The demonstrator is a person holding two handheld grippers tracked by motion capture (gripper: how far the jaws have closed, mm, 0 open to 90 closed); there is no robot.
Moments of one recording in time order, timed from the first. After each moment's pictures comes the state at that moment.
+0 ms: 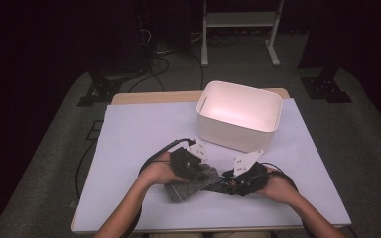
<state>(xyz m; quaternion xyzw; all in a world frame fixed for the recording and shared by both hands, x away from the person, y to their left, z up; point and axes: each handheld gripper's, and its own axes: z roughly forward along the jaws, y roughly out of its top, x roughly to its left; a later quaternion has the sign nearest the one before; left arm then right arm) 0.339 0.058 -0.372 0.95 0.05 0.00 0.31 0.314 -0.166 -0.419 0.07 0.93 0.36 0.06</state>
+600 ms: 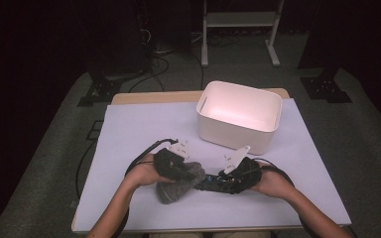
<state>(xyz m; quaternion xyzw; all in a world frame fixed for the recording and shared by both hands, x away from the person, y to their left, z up) 0.343 0.099 -0.385 0.94 0.09 -0.02 0.34 0.322 -0.146 -0.411 0.05 0.95 0.31 0.06</state>
